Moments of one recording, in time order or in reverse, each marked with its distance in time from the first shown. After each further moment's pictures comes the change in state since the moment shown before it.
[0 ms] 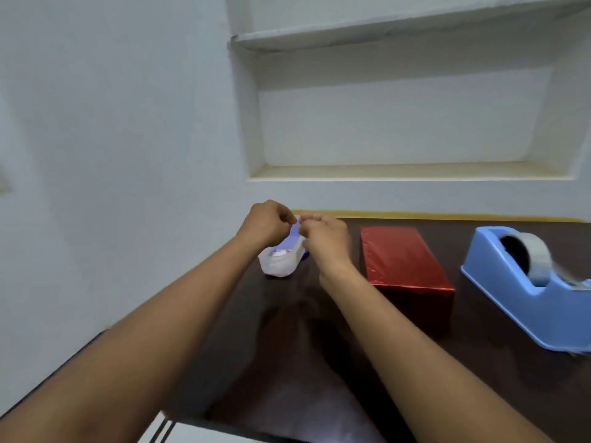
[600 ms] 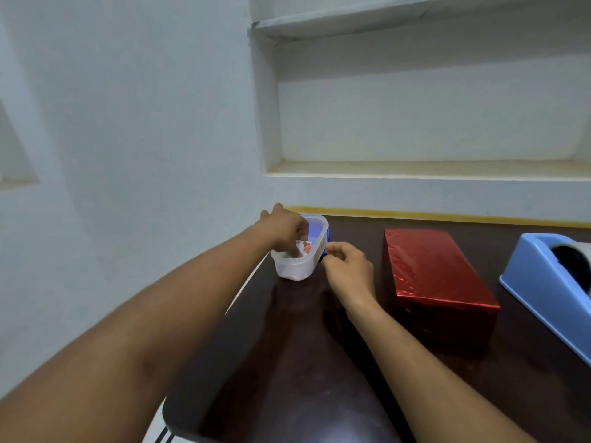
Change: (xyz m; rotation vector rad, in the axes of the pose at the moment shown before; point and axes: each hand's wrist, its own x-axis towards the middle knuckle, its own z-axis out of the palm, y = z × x) left_hand 0.049 -0.035 0.019 0.583 -0.287 0.189; right_hand 0.008 0.055 -0.007 -0.303 0.014 -0.004
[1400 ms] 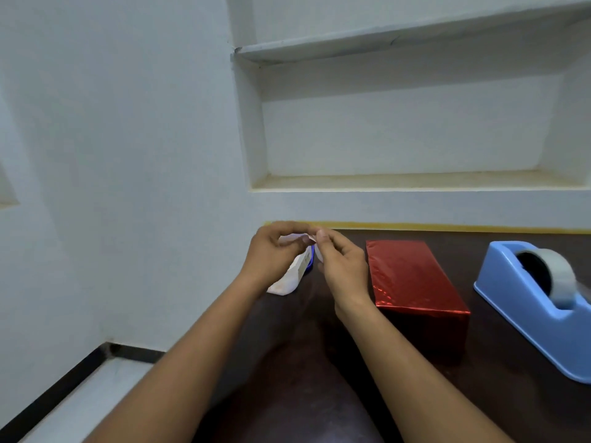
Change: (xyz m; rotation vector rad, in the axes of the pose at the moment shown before) left_hand -0.074 0.049 0.004 -1.236 0.526 0.105; right_hand 0.004 -0.019 -0.010 0.404 0.025 -0.164
